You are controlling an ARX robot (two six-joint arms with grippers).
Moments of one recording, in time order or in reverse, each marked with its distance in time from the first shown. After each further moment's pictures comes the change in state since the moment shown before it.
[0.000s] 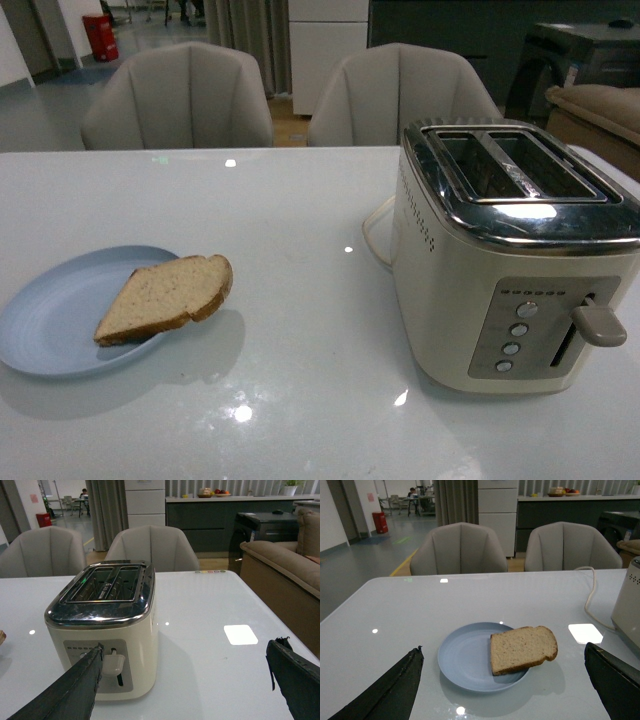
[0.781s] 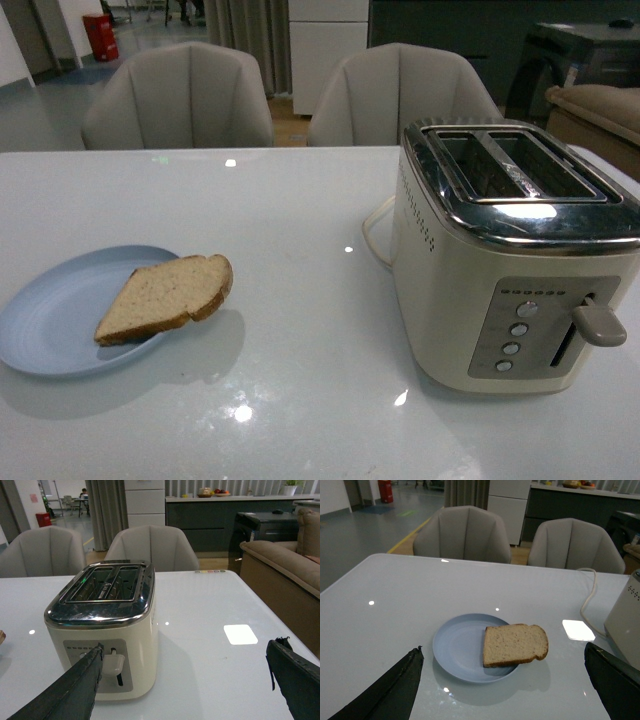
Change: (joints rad) left arm -0.130 0.122 0.146 -0.107 -0.181 -0.121; right arm 0.000 0.000 0.000 0.000 0.000 0.000
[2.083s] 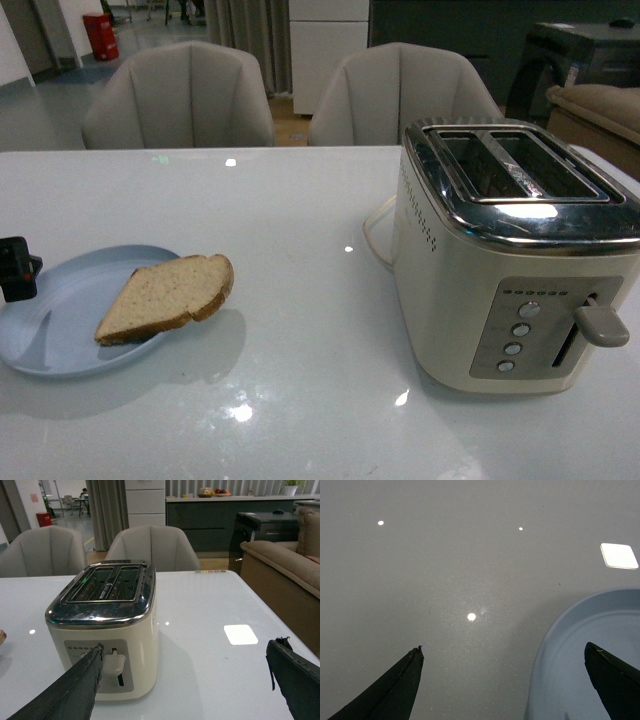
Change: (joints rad) left arm 0.404 2.095 0.792 0.924 0.344 0.153; right arm 0.000 0.000 0.000 0.000 0.000 0.000
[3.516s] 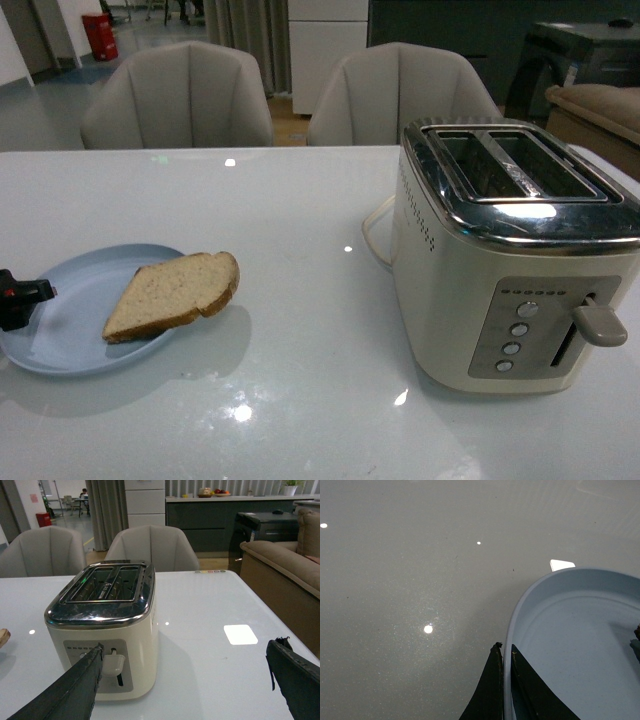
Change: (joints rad) left arm 0.002 0.174 0.010 0.227 0.171 -0.113; right arm 0.000 0.000 0.000 0.000 0.000 0.000
